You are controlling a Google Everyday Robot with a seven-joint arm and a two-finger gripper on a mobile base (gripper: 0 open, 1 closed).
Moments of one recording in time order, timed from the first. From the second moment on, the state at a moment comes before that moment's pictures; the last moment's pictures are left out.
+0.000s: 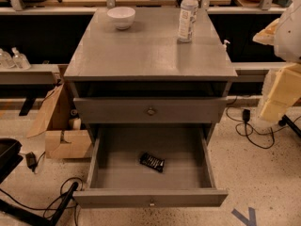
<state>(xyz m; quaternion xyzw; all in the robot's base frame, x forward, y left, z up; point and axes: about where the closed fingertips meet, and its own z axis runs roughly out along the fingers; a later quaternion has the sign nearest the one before) 0.438 -0.212 0.992 -0.60 0.78 -0.05 0.18</state>
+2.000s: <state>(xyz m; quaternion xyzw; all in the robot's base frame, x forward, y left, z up) 0.519 -0.187 0.763 -0.59 0.70 0.07 0.39</state>
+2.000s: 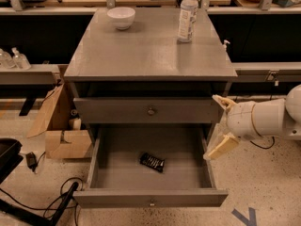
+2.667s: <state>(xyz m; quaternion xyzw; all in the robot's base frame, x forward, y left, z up) 0.531 -0.147 0.699 -0.58 0.71 0.10 0.38</state>
